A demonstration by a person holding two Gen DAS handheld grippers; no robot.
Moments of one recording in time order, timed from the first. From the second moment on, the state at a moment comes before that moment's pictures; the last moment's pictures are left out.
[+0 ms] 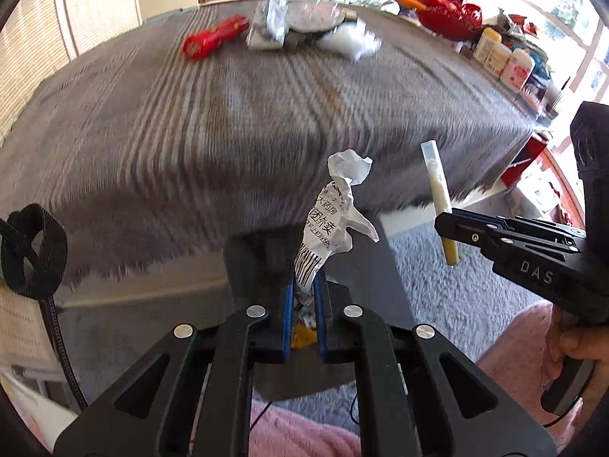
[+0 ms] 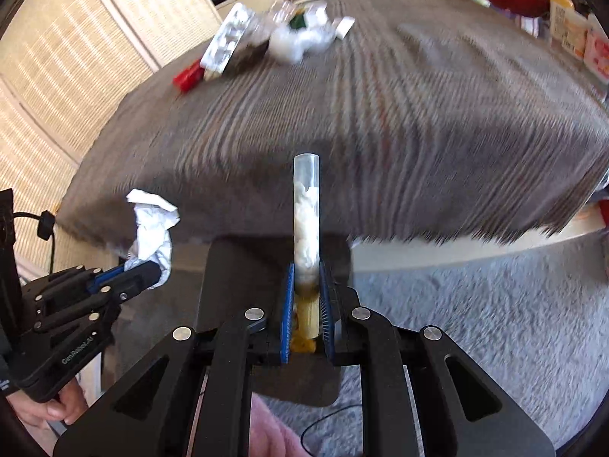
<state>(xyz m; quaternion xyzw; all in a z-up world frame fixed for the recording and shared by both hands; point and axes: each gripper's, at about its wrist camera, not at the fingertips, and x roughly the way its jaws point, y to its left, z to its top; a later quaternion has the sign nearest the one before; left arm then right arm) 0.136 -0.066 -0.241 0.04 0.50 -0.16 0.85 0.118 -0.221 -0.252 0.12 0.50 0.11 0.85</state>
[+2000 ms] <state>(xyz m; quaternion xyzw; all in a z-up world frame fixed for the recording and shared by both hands) 0.213 -0.030 -0.190 0.04 0.45 -0.10 0.89 0.215 -0.262 -0.177 0.16 0.43 0.08 0.89</state>
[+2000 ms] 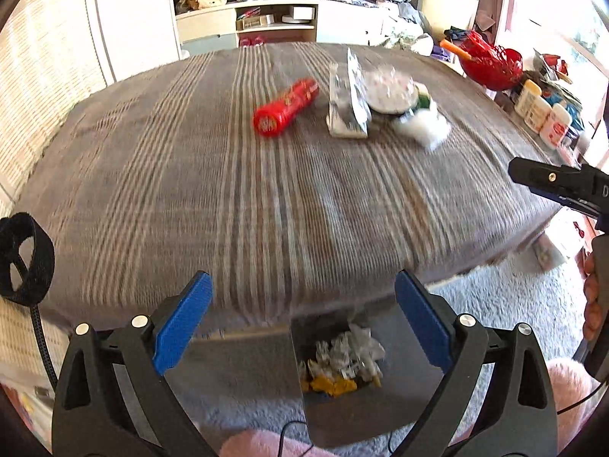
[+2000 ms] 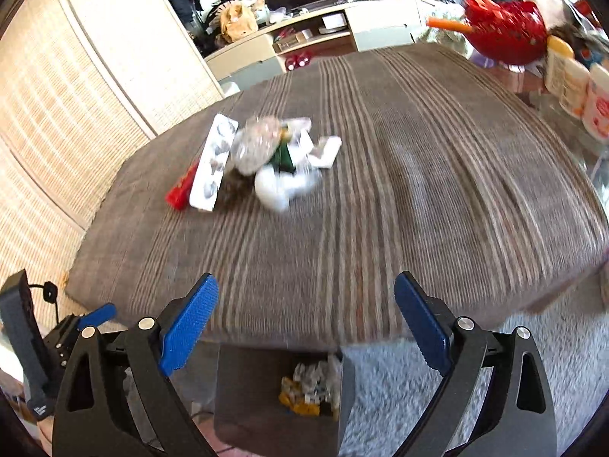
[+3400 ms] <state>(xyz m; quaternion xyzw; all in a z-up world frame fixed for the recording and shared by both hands) 0.370 -0.099 -0.194 0.05 0.45 -0.16 0.88 0.266 -0.251 -0.204 0.13 0.43 0.12 0.89</state>
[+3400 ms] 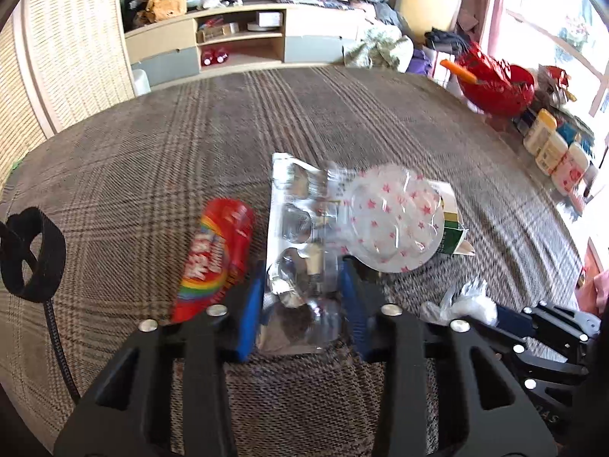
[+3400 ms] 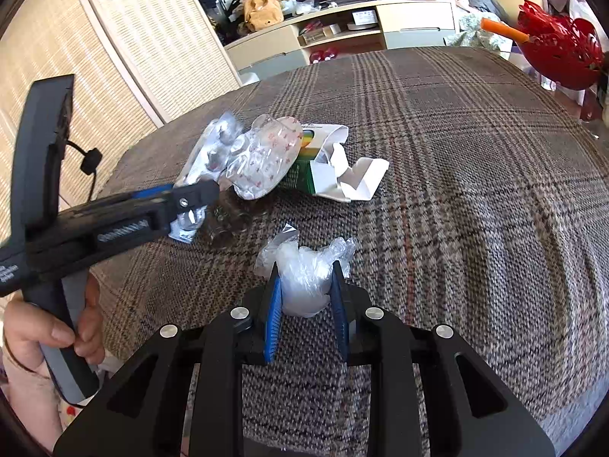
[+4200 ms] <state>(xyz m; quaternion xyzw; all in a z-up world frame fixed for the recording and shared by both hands) 0.228 -0.058 -0.181 0.05 0.45 -0.14 0.88 0.173 -0.228 -0.201 0.12 0.44 0.14 0.88</state>
